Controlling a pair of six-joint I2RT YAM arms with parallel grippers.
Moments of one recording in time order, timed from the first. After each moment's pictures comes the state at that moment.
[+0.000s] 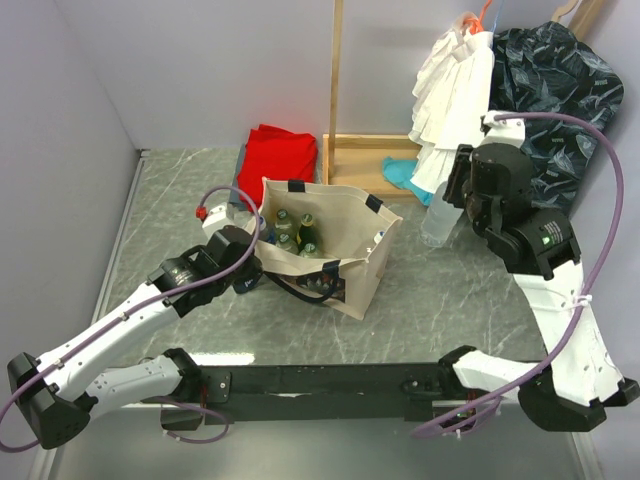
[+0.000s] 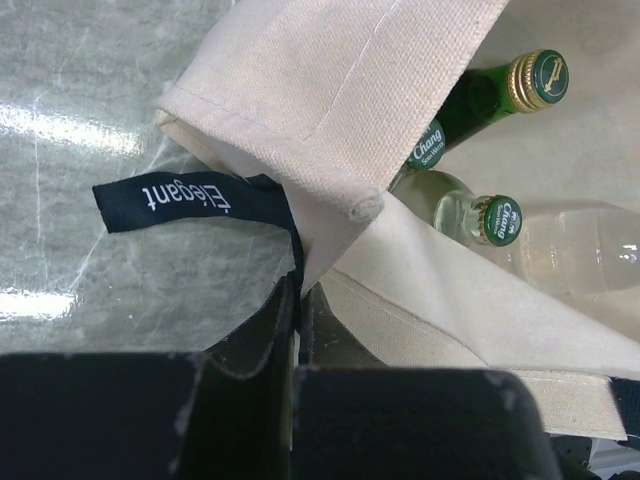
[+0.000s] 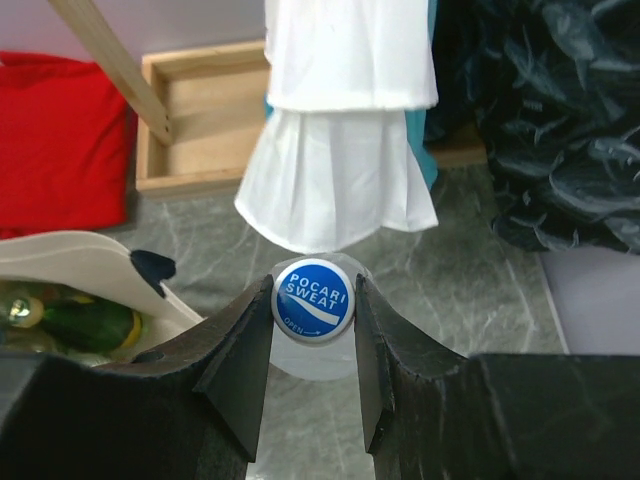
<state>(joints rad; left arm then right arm) -0.77 0.97 0.93 -0.71 -0.41 -0.97 0.47 1.13 1.72 -0.99 0.56 0.25</state>
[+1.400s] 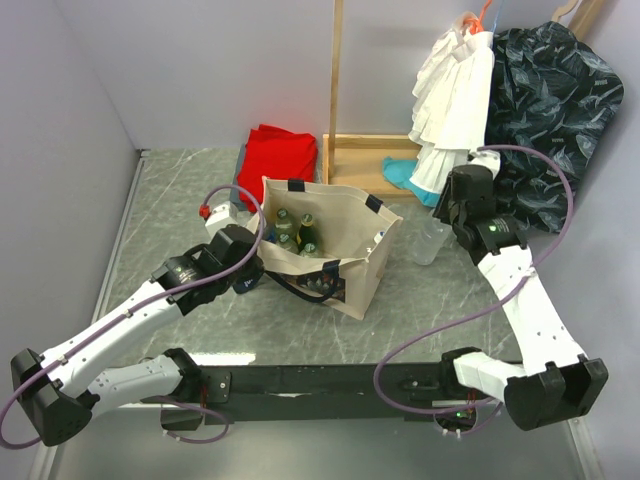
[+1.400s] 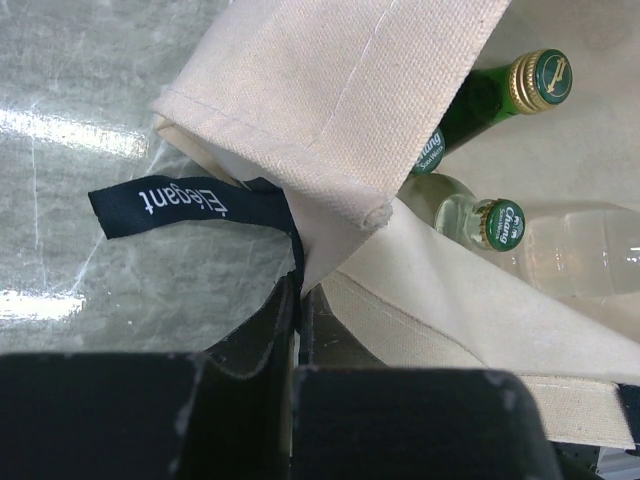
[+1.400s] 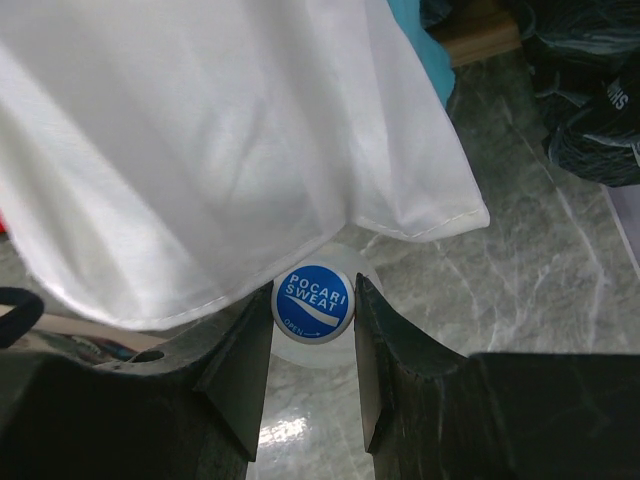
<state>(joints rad) -0.77 0.99 0.93 -0.69 -0.41 -0.95 0.20 1.12 1.19 -0.65 0.37 0.35</state>
